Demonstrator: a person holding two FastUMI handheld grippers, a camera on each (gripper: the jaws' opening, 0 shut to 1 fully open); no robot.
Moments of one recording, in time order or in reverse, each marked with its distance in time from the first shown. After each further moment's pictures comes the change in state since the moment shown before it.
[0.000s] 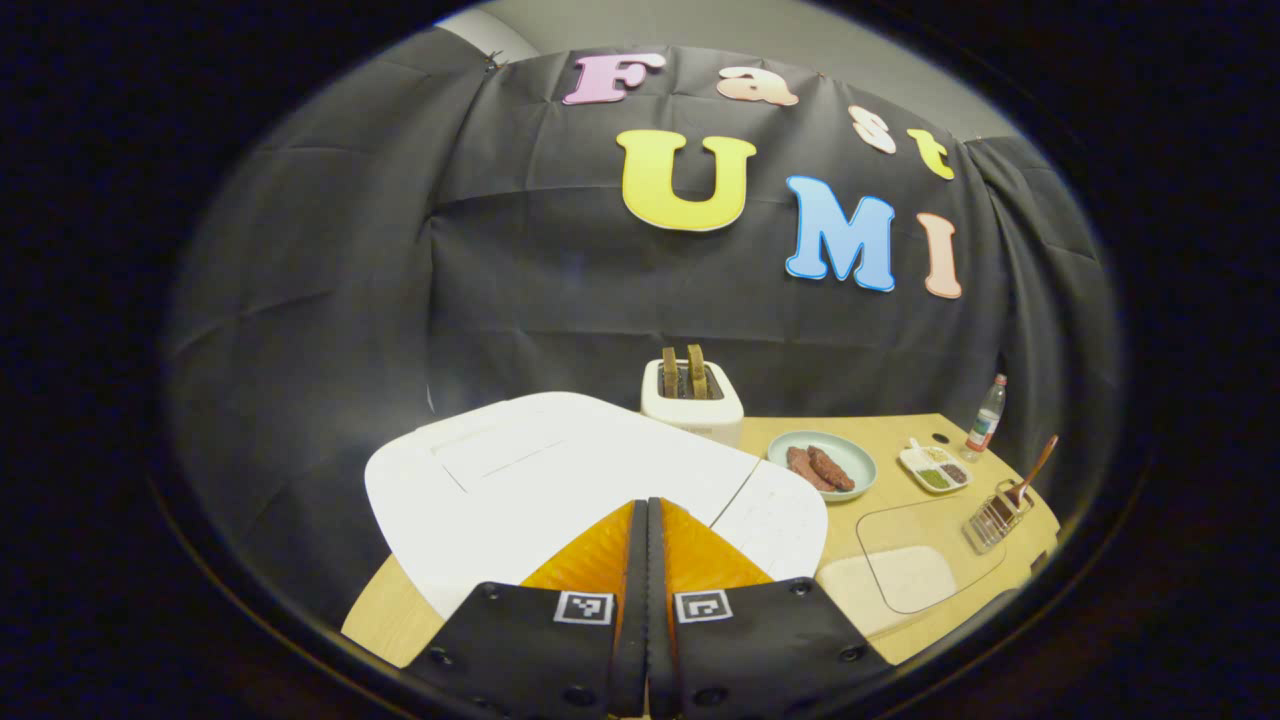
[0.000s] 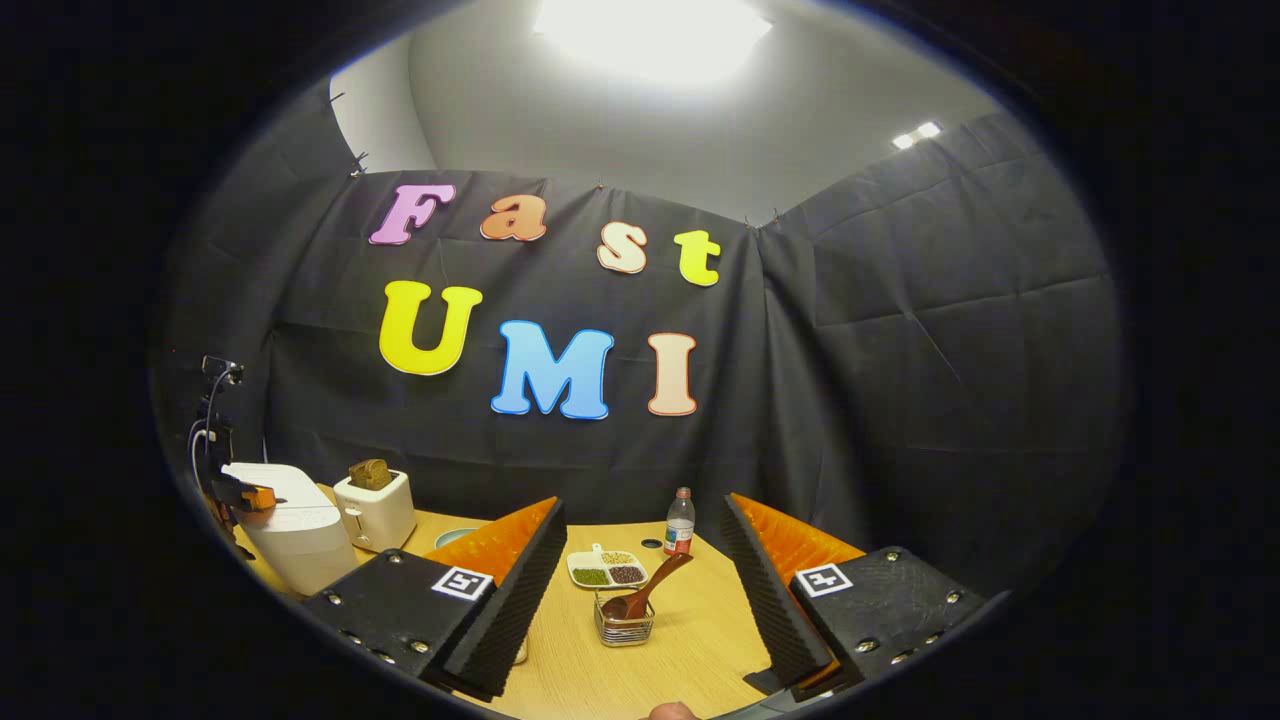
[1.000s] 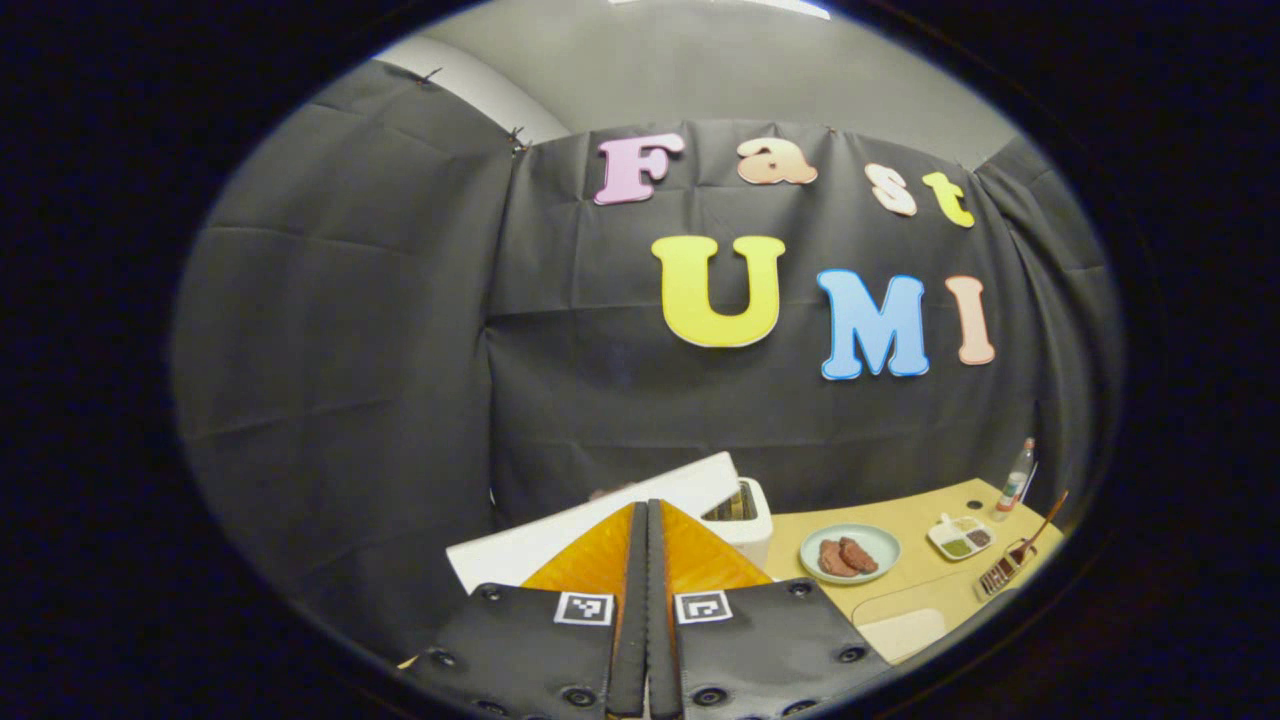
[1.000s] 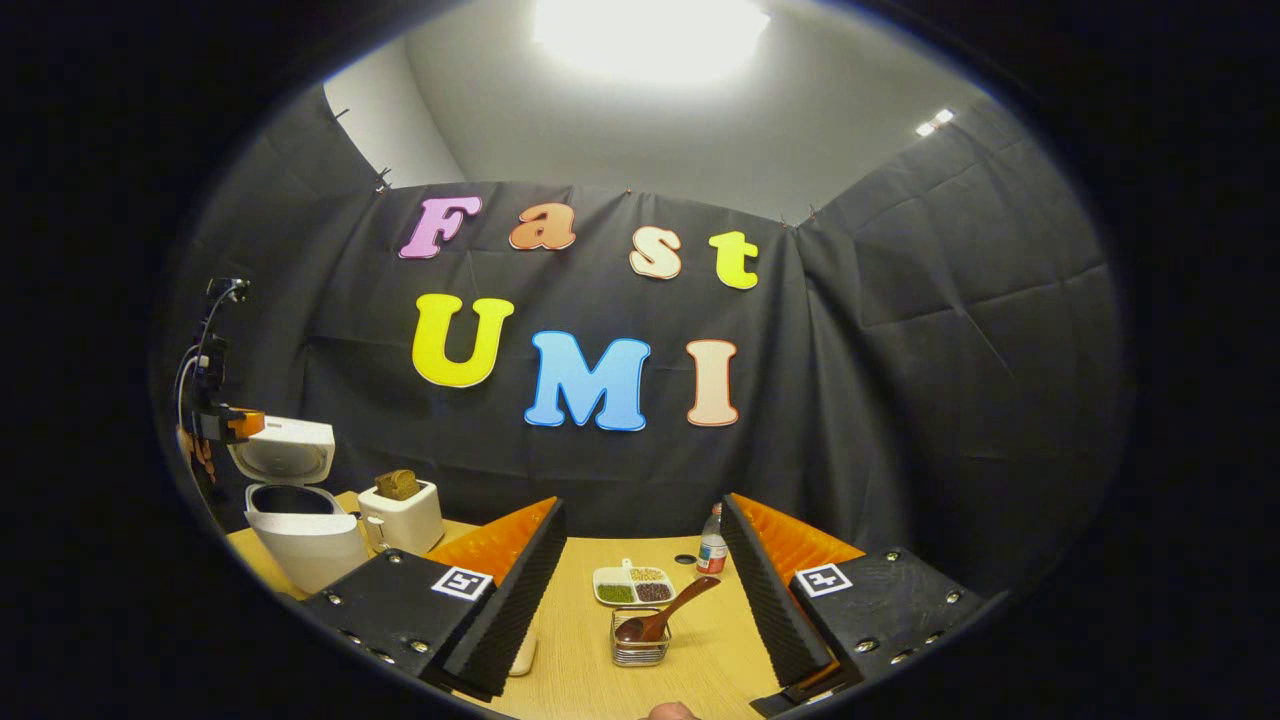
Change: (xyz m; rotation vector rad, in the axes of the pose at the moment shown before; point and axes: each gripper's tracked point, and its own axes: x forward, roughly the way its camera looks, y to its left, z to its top) left arm -0.095 0.003 0.155 0.031 -0.312 0.170; right arm 0.048 -0.005 0.007 0.032 -0.037 0.160
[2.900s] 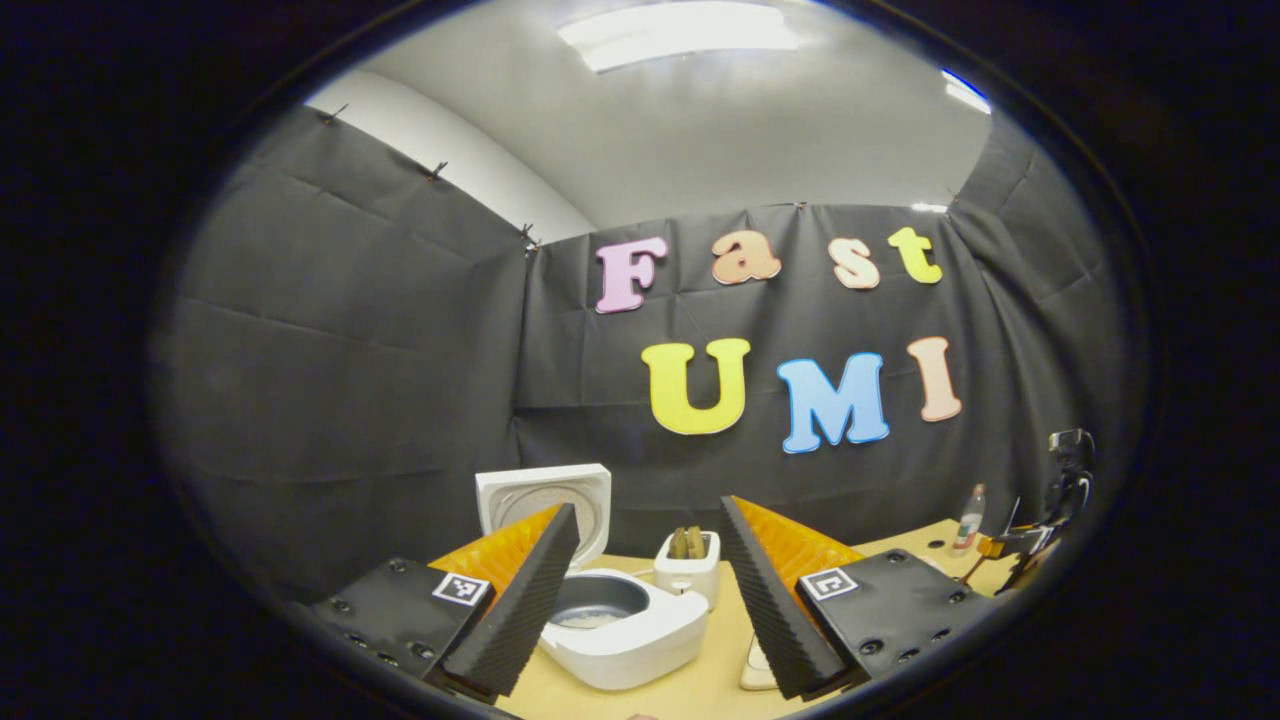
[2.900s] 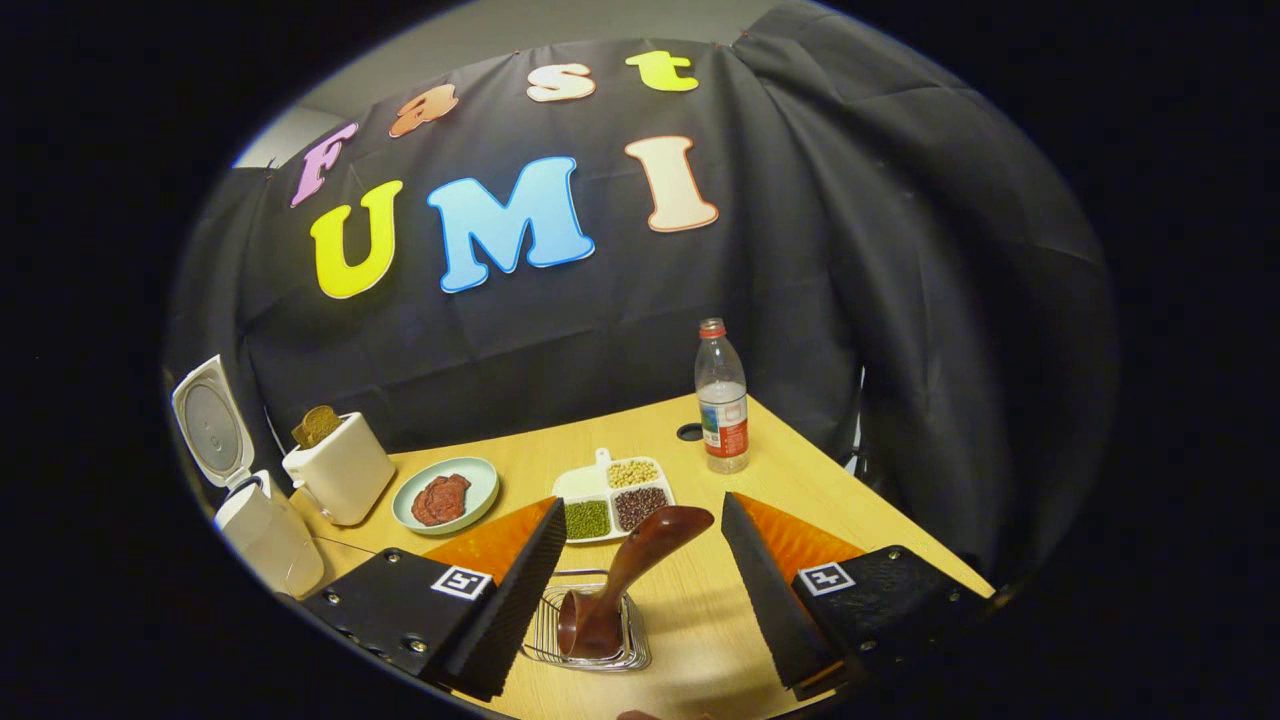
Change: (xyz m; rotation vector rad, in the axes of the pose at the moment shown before) left arm -0.215 -0.090 0.097 0.057 -0.177 0.076; right arm 0.173 -0.060 -0.235 0.271 0.482 0.031
